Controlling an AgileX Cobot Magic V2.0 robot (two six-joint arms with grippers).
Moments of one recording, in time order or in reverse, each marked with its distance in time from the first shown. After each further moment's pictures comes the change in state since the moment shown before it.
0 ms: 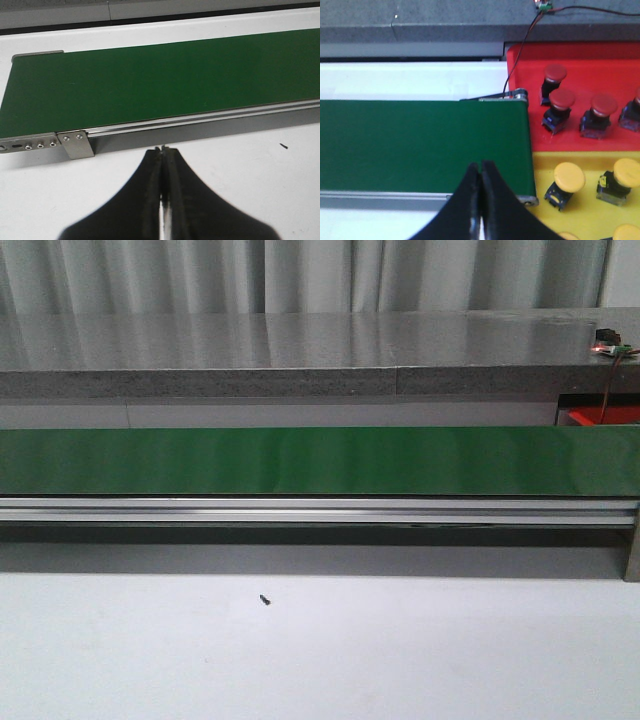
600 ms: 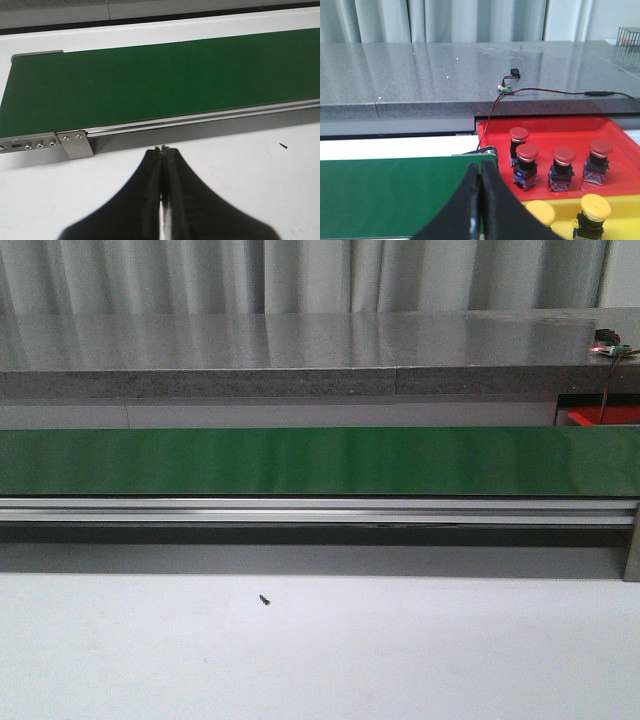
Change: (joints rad) left arm 0.000 0.000 0.002 0.000 0.000 0.000; right arm 0.000 -0.390 0.450 -0.253 -0.466 0.235
